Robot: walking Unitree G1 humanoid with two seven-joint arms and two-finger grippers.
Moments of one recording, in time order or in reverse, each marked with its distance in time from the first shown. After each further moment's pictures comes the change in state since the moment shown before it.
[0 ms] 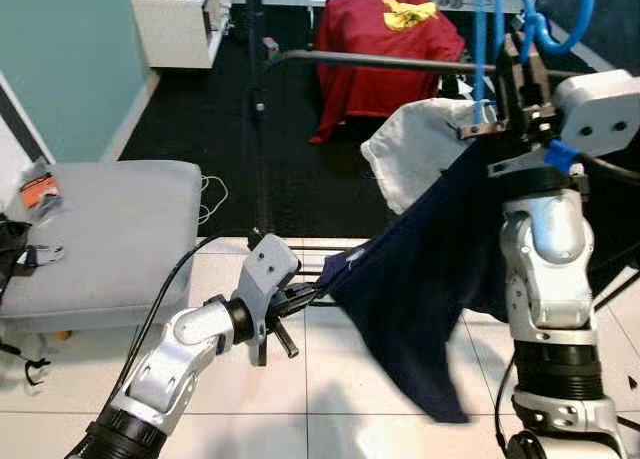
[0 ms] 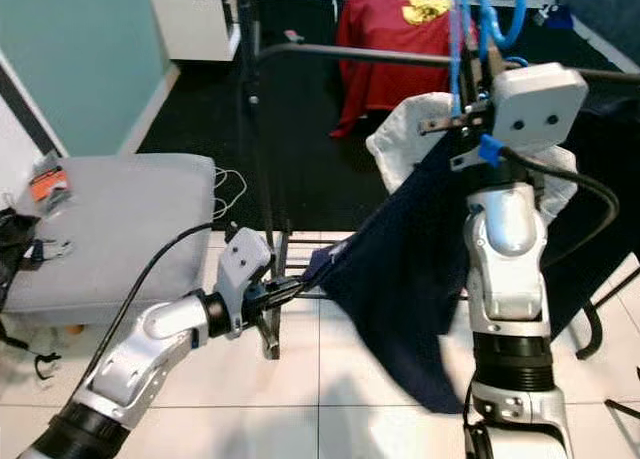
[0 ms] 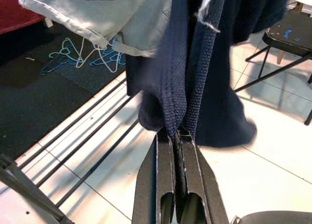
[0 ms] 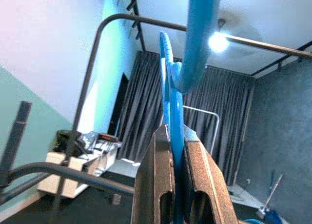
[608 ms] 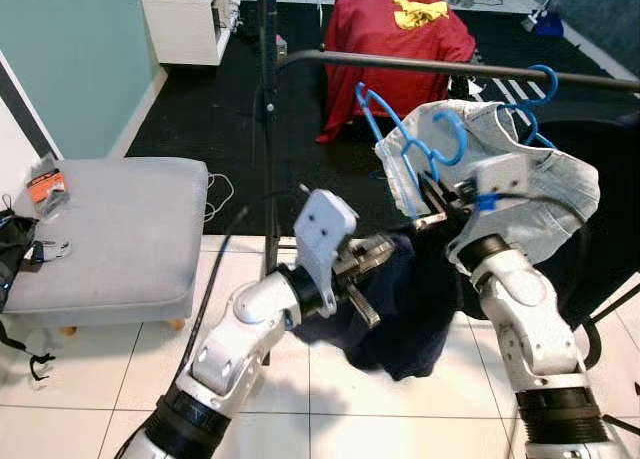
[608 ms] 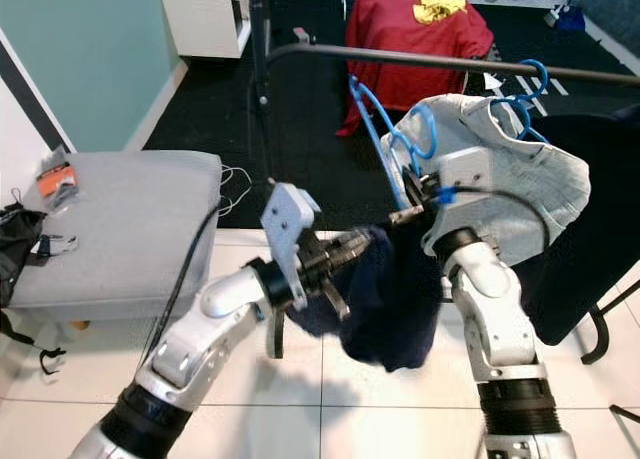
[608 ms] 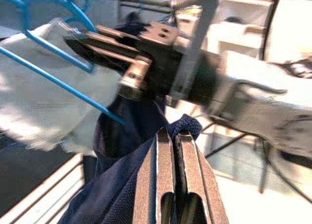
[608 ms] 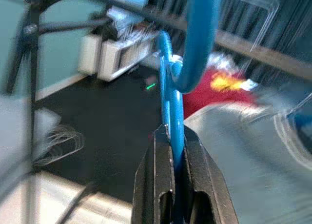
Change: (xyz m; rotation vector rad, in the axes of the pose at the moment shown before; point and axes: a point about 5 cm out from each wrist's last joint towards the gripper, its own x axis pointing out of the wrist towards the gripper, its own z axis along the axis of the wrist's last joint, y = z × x) left arm 0.048 -0.052 0.082 -0.100 -0.385 -0.184; right arm -0.062 0.008 -0.070 -0.033 0.470 0.132
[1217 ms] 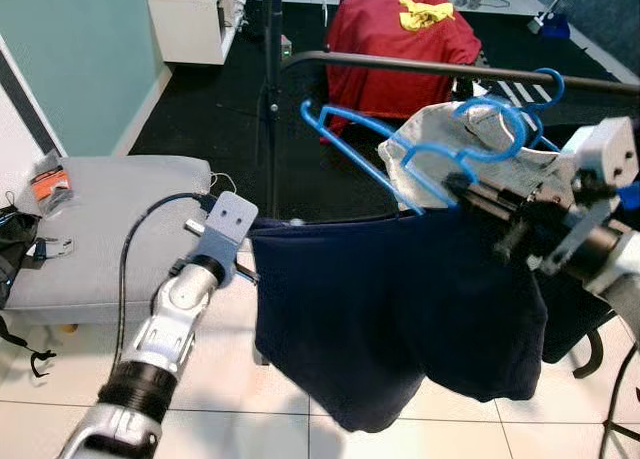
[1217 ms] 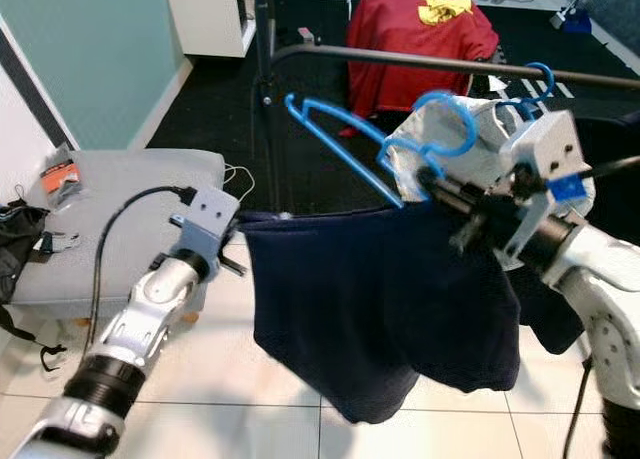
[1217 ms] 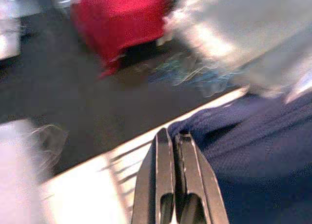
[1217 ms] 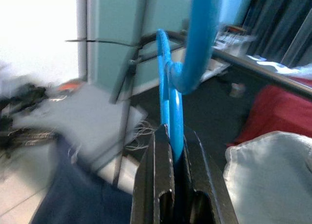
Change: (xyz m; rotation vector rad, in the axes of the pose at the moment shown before) left arm -0.061 0.090 -0.038 0.211 0.225 0.621; right arm -0.024 -0.047 0.057 0.185 0.009 0.369
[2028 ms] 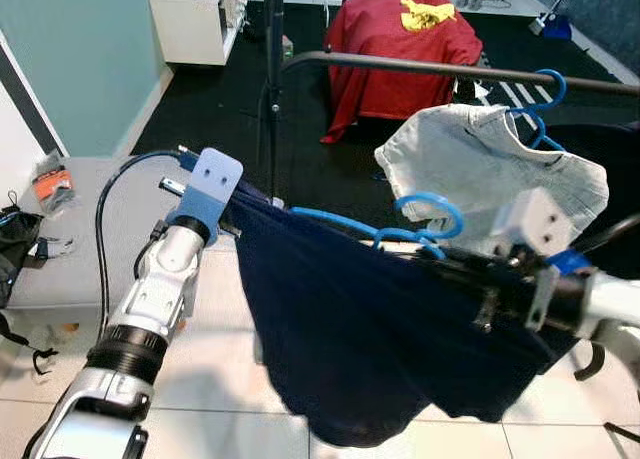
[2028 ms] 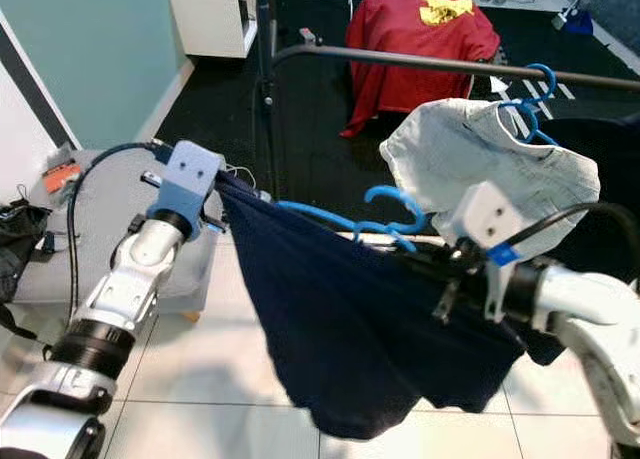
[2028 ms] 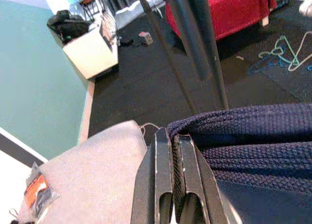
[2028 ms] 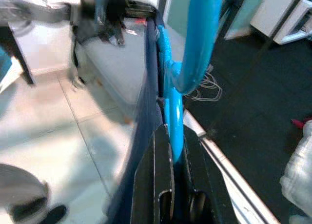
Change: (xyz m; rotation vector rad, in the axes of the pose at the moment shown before) left arm 0.008 0.075 0.014 0.328 0.106 0.374; right arm -0.031 0.033 -0.012 -0.045 0.270 0.436
